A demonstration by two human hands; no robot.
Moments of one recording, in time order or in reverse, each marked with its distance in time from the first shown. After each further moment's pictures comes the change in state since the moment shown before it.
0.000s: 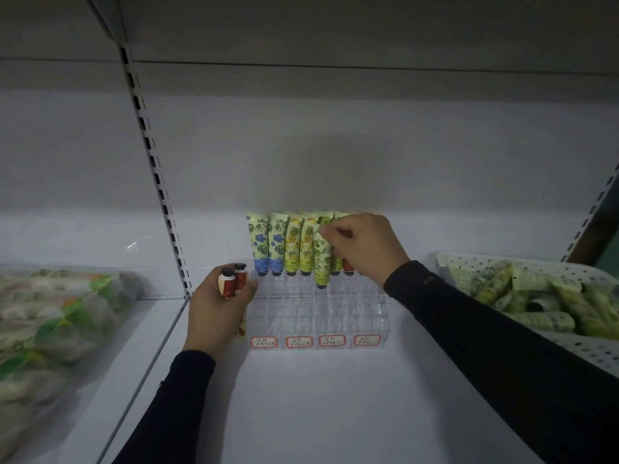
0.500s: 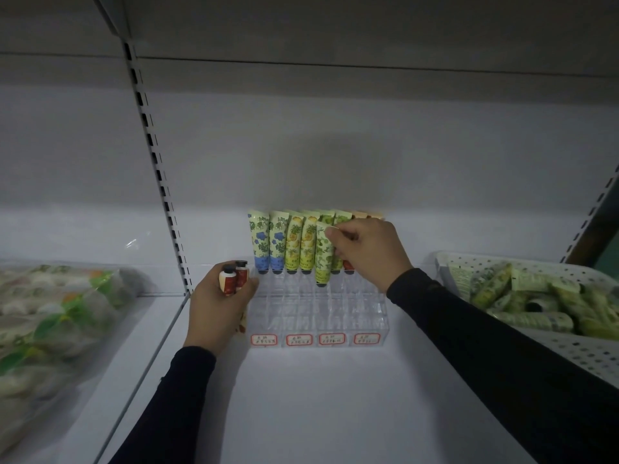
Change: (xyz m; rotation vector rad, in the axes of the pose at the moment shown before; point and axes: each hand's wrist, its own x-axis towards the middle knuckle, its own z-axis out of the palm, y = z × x) left_hand 0.000 0.001 -0.001 -0.018 0.006 -0.002; right_hand -0.007 0.009 0.004 -0.013 0.027 0.031
